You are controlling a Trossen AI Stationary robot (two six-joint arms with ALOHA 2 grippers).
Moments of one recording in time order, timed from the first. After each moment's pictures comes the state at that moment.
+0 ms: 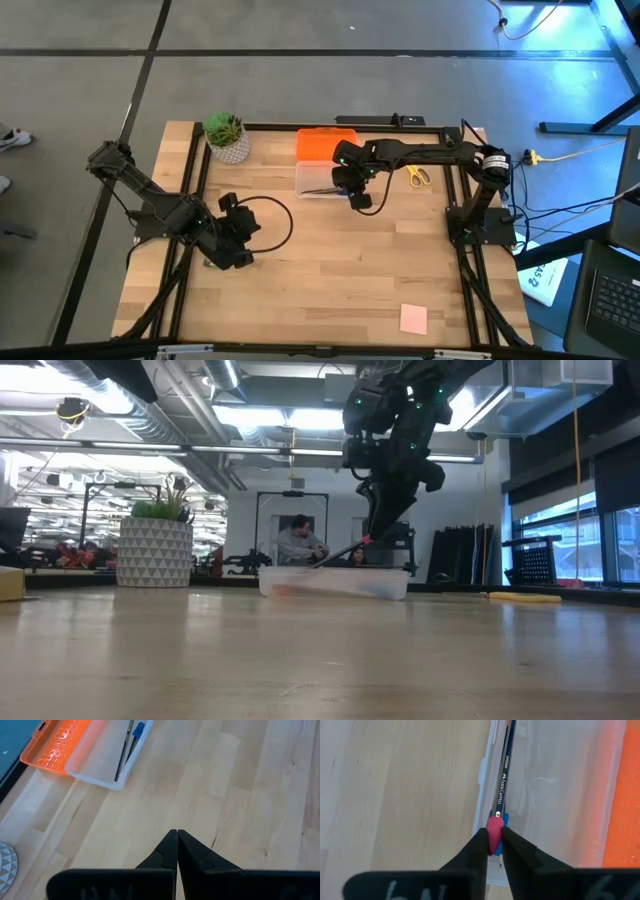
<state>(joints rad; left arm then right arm) -0.60 1.22 1.10 -1.03 -0.63 -0.83 -0.26 1.80 1.33 -0.72 -0.10 -0.45</state>
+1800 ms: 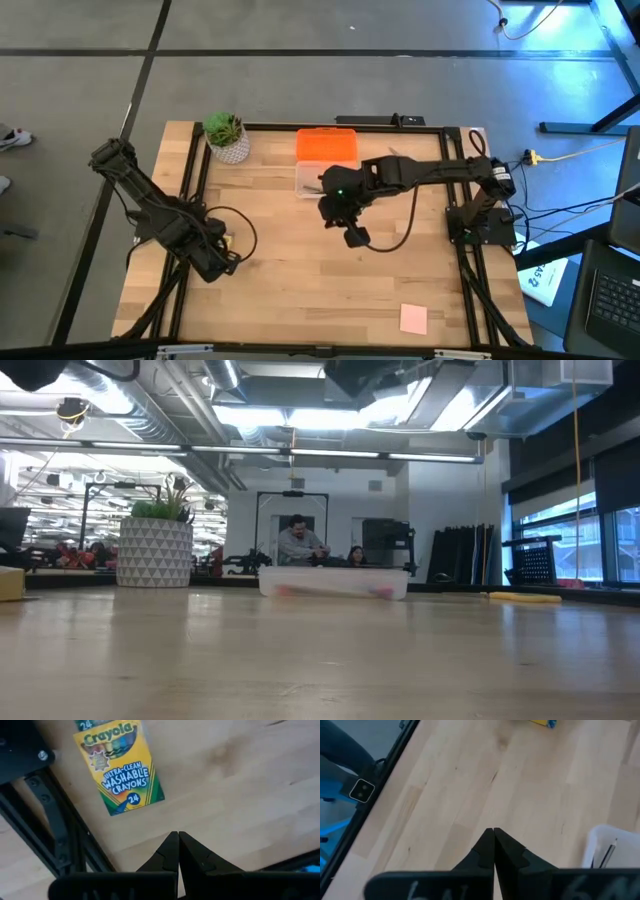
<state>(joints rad) -0.74 1.22 0.99 -1.20 -0.03 -1.99 0.07 1.80 1.76 -0.93 -0.26 -0.22</state>
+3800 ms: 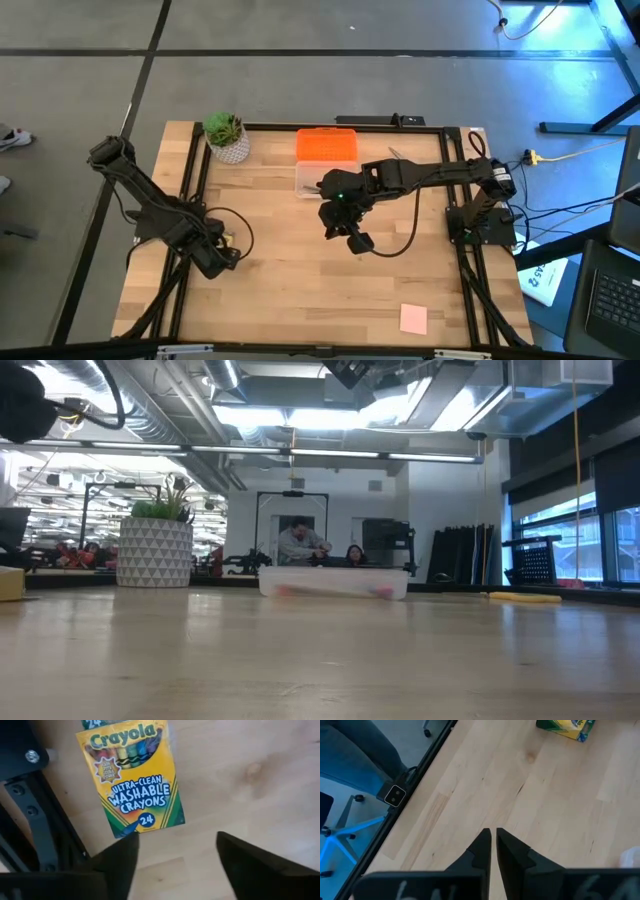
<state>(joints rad) -0.74 1.16 0.76 -1.03 -0.03 -2.08 0.09 1.80 1.76 -0.91 -0.38 -0.22</state>
